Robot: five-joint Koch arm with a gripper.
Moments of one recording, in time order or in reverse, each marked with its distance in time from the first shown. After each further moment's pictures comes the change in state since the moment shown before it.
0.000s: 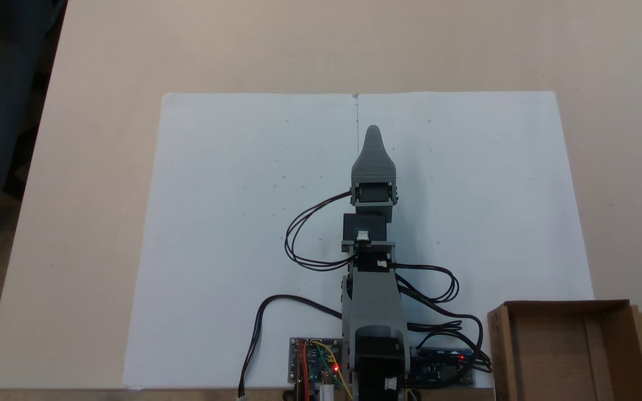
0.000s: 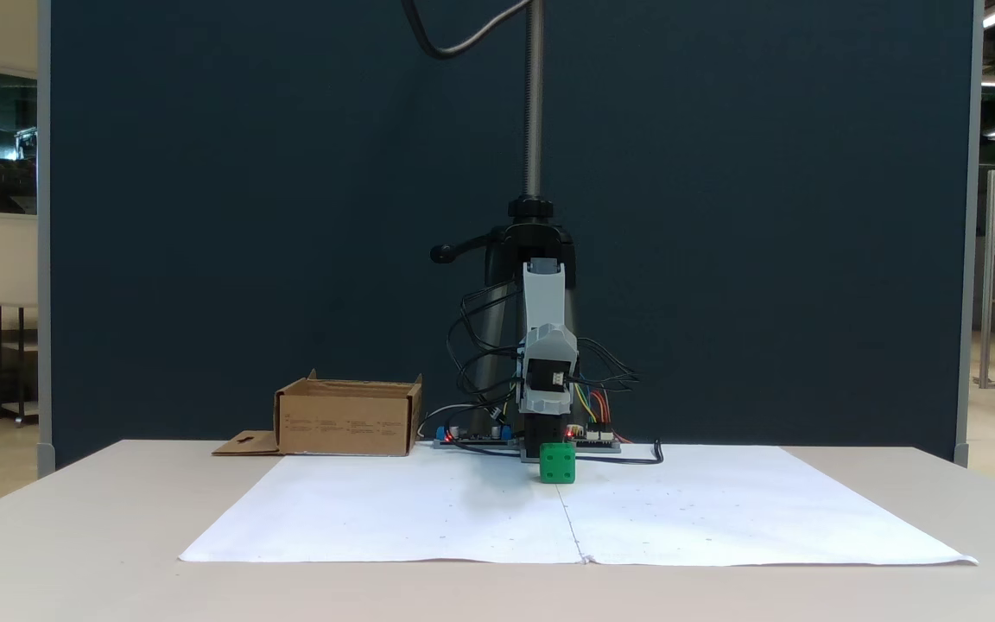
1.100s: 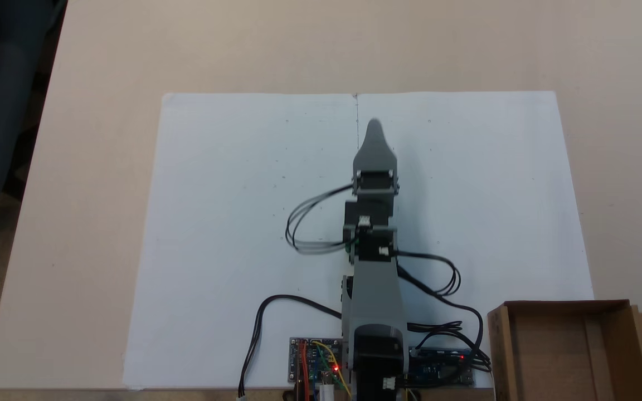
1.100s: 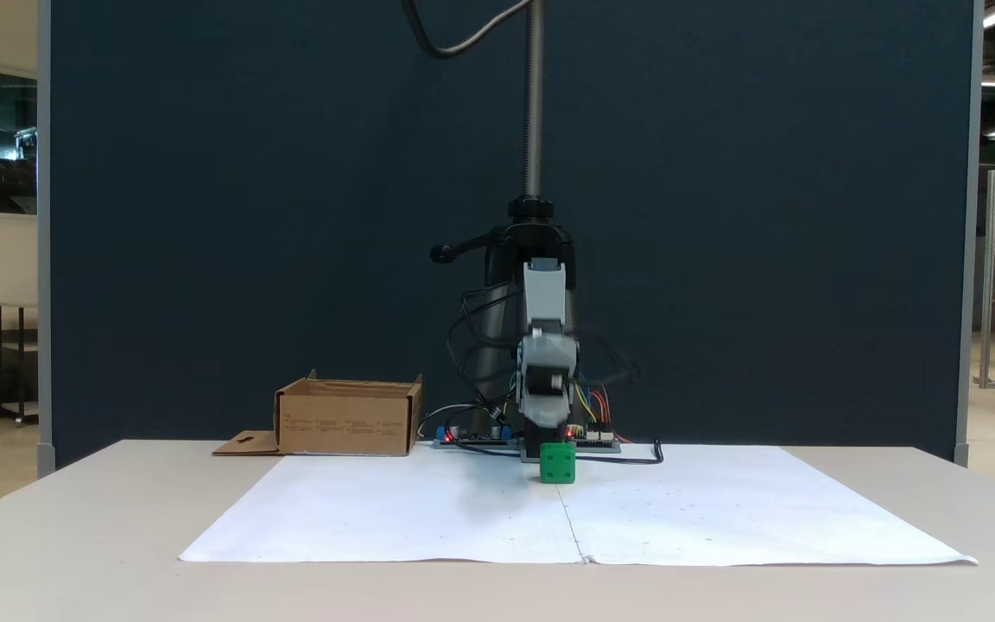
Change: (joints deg) arm 1.2 0.0 -11.9 19.9 0.0
